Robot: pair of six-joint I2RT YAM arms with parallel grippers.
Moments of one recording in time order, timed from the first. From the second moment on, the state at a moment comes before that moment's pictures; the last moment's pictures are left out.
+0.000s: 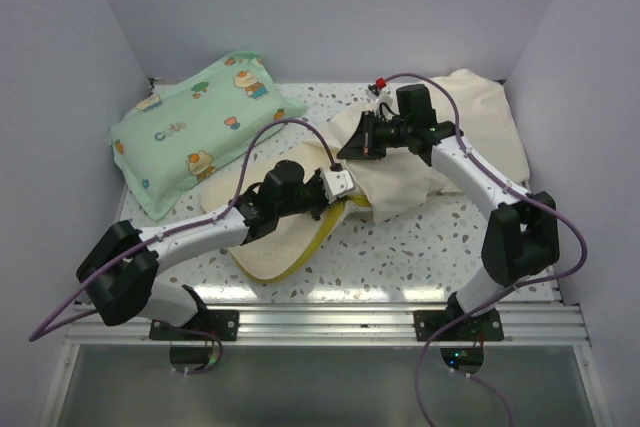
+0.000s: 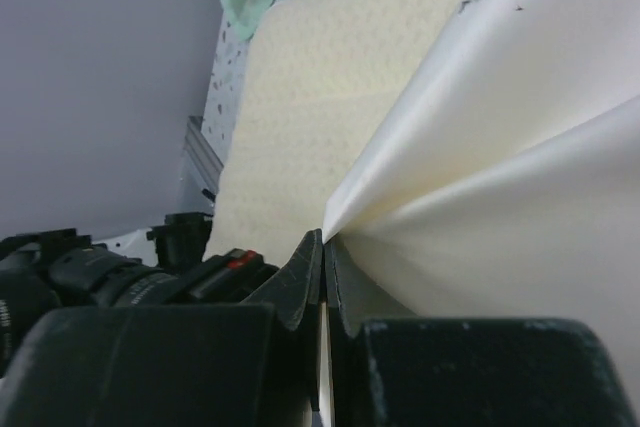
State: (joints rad) left arm -0.82 1.39 0.82 0.22 0.28 0.32; right arm 0.36 1.64 1.33 -0.38 -0.73 0.54
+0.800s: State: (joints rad) left arm -0.99 1.59 0.77 0.49 0.10 0.31; right arm 0.39 1.54 1.14 -0.15 -0.82 0.87
